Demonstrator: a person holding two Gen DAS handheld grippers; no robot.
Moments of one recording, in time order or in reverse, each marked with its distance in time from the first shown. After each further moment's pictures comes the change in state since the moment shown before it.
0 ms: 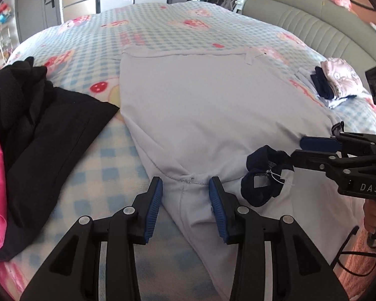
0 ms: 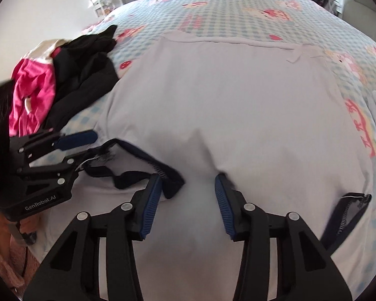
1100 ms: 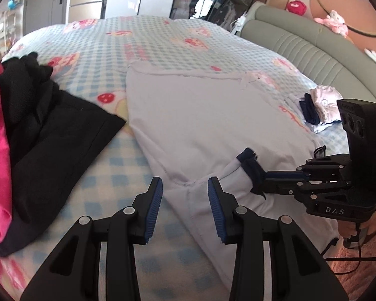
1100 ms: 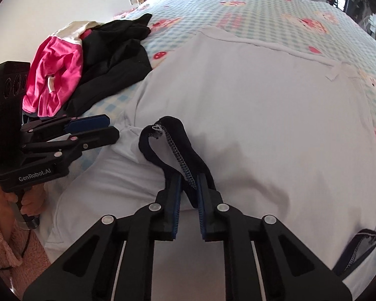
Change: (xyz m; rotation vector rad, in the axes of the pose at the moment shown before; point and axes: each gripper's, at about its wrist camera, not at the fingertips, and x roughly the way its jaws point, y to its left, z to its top) left arm -0.025 0.014 0.002 -0.024 -0.099 -0.095; right arm 0.013 0.027 0.006 -0.171 0.030 0.151
